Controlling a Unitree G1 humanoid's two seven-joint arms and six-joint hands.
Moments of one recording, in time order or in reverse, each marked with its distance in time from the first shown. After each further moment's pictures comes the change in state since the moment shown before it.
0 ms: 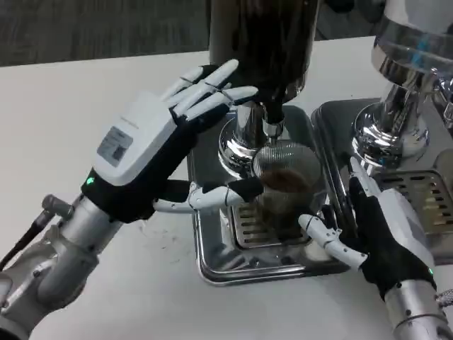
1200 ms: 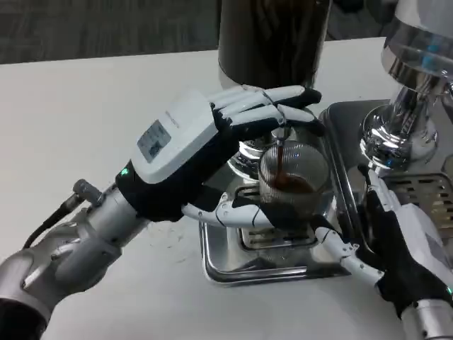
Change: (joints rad) left arm -0.108 -0.048 -0.059 0.050 -0.054 -0.184 -0.123; right arm 0.099 -0.020 -0.014 -0.073 -0.032 0.004 -0.022
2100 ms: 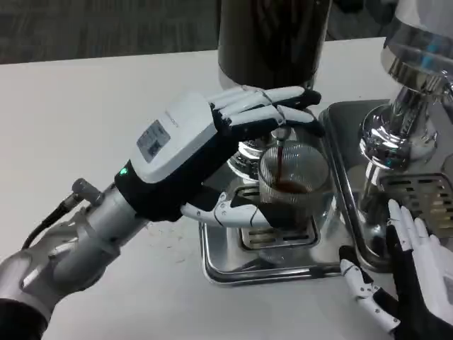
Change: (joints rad) left arm 0.000 -0.013 0.022 0.013 -0.005 -0.022 -0.039; right arm 0.226 -0.024 0.054 -0.120 -0.168 -0.003 -0.159
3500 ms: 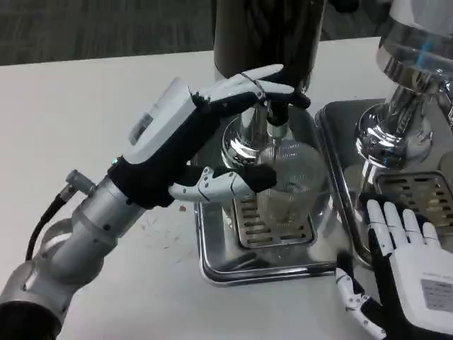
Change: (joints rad) left arm -0.016 -0.070 0.068 0.113 -0.290 -0.026 -0.278; right arm 0.008 -0.058 0.090 0.001 -0.292 0.070 -0.068
